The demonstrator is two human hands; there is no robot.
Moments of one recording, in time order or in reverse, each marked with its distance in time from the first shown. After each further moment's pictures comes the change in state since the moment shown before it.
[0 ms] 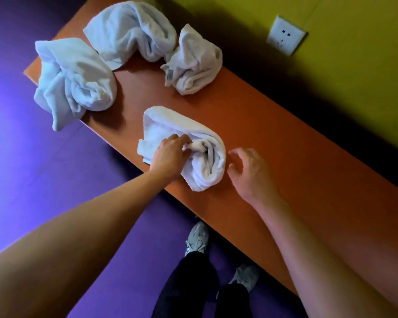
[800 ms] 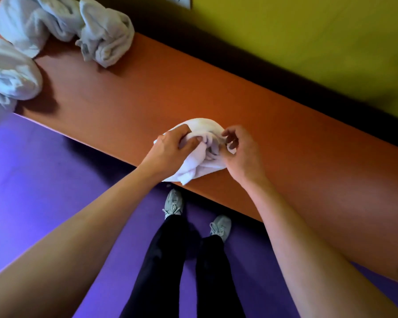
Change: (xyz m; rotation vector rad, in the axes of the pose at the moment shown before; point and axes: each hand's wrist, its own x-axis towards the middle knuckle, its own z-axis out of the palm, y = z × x) left_hand -0.152 0.176 0.035 -0.214 -0.215 0.243; right_hand -0.161 0.107 -0.074 0.365 0.214 0.207
